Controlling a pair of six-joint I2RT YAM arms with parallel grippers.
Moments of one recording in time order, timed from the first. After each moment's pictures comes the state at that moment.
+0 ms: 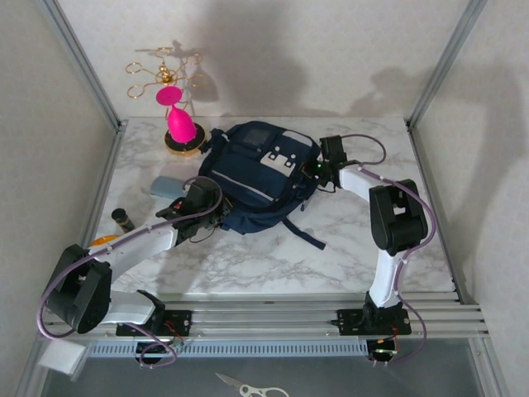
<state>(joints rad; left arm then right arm) -0.52 1.34 0.75 -0.19 -0.03 -1.09 0.30 1.93 1.26 -0.14 -0.28 0.80</state>
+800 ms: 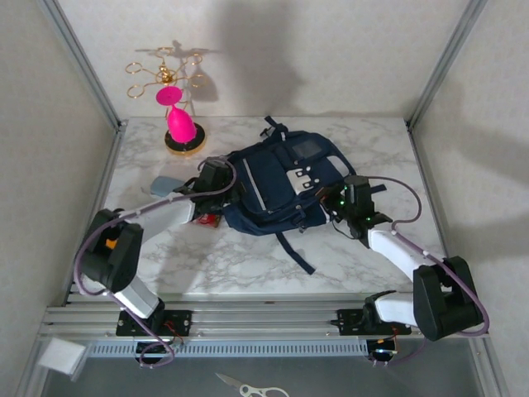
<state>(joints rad) -0.46 1.58 0.95 -0.19 0.02 -0.86 0.35 1.26 0.61 0.08 -0.20 1.11</state>
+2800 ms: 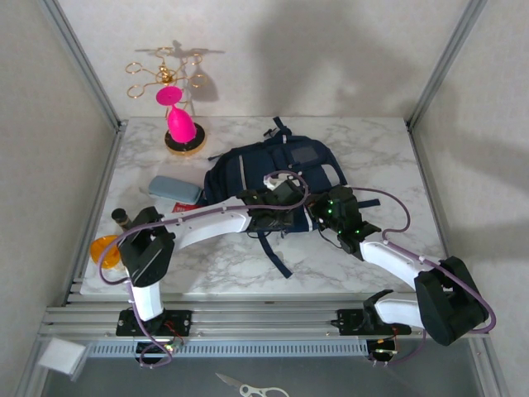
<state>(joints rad) -0.94 1.82 1.40 -0.61 -0.28 -0.85 0.51 1.24 0.53 0.23 -0.12 1.34</state>
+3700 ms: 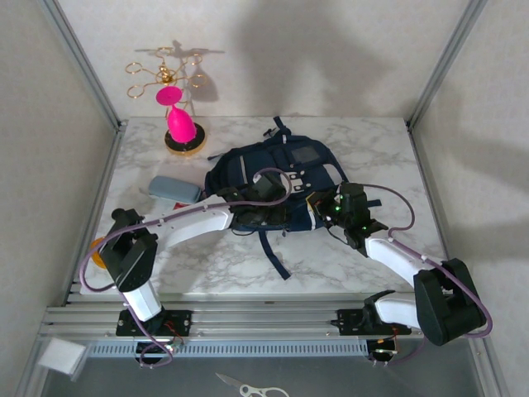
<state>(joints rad) -0.86 1.73 1.28 -0.56 -0.10 -0.71 0.40 1.24 0.54 0.22 -0.28 1.27</state>
